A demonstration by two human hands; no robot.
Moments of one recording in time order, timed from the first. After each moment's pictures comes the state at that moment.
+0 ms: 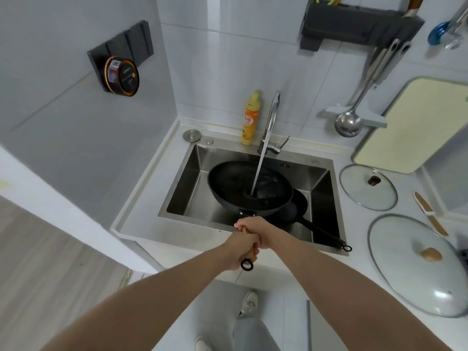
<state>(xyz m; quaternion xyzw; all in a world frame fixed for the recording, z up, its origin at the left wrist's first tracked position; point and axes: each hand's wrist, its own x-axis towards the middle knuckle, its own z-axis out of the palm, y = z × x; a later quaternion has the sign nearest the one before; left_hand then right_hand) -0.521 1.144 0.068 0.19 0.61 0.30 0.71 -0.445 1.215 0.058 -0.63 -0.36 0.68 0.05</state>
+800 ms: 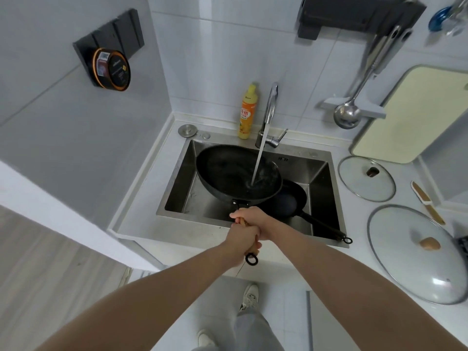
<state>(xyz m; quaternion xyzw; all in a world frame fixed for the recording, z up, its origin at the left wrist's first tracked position) -0.518 1.151 0.058 0.18 0.64 0.34 0.67 -0.454 1.224 0.058 -0.59 -0.41 0.69 0.07</state>
